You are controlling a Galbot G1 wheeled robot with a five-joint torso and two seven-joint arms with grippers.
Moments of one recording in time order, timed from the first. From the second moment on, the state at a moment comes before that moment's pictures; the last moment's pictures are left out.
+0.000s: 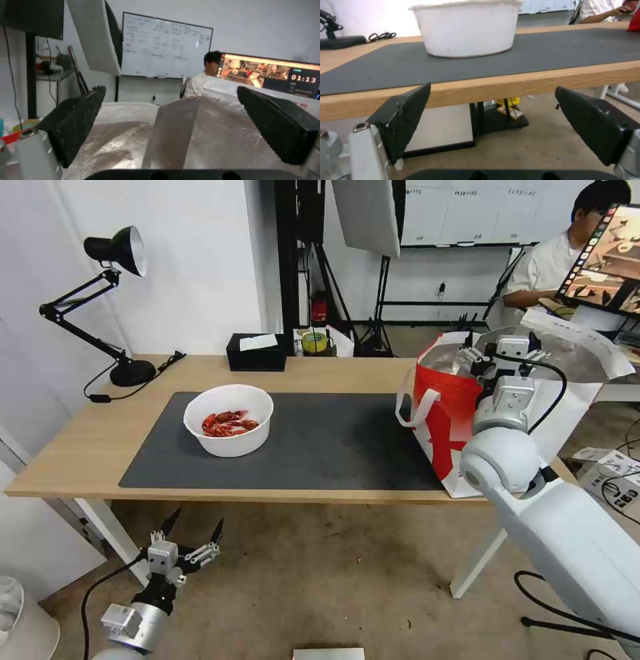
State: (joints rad) left arm 1.70 -1.13 -0.60 -1.92 -0.34 -0.31 0.10; right arm -0.68 0.87 0.08 1.95 0.55 -0.32 0.86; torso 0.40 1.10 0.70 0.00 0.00
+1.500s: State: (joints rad) left arm 1.73 -1.17 -0.62 -1.95 -0.33 -0.34 0.11; right arm -1.18 0.76 0.24 2.21 0.71 0.04 0.13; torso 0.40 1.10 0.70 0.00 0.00
